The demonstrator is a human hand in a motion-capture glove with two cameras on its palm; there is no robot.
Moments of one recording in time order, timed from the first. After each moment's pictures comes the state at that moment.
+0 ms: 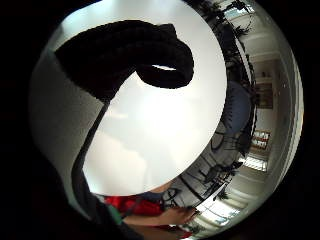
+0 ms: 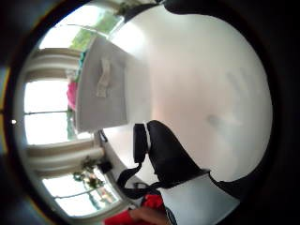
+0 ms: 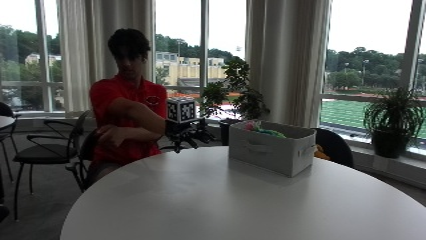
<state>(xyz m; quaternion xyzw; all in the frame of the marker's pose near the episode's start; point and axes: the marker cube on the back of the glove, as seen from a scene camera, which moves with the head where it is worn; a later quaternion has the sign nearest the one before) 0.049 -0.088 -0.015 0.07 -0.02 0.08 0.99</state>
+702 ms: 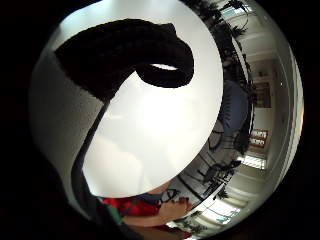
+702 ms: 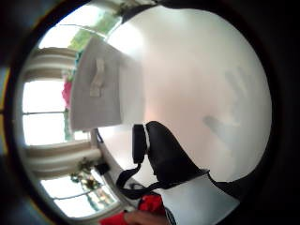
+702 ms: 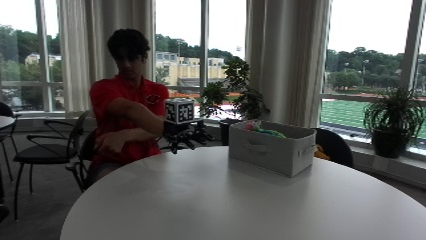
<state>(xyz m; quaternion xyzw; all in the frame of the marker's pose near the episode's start) 0.051 -0.078 -0.006 0.08 0.00 0.09 0.99</state>
